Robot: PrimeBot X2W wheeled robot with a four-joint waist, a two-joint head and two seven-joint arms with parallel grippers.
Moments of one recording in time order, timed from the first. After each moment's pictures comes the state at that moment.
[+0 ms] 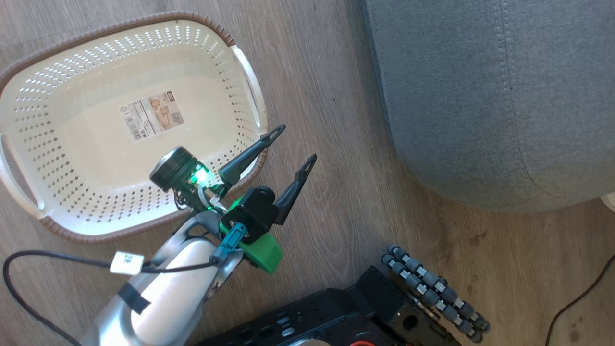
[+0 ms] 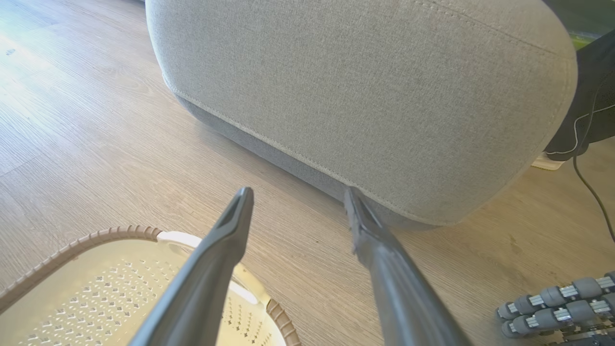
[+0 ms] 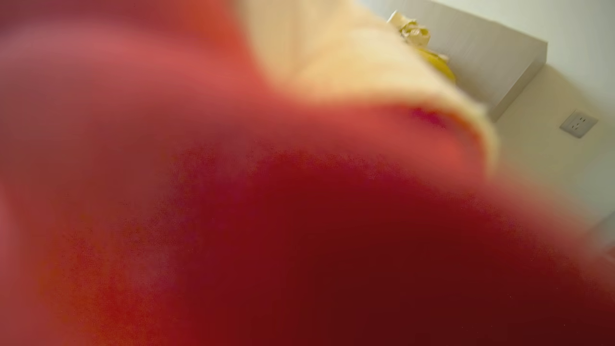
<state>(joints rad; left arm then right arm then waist) -0.48 0.25 -0.67 0.17 0.01 0.02 -0.26 -1.26 -0.34 -0.69 0.91 -0.28 0.13 -0.26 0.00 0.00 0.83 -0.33</state>
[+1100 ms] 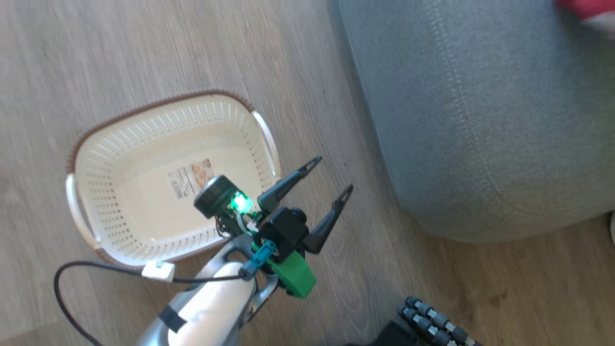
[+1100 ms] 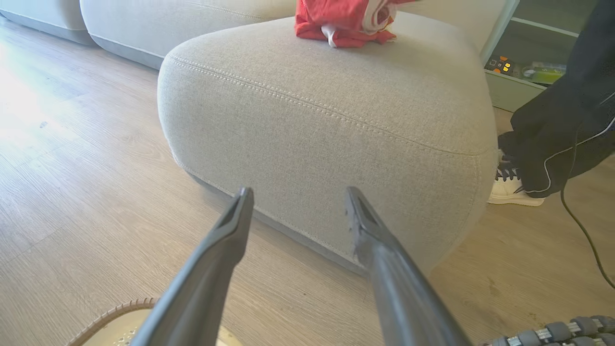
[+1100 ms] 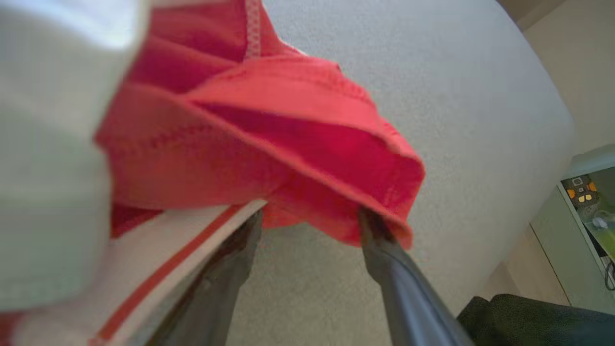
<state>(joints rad) -0.41 0.13 -0.68 0.22 -0.05 -0.02 -0.26 -1.27 -0.45 -0.40 1.32 -0.28 0.13 0.16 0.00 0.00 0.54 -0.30</state>
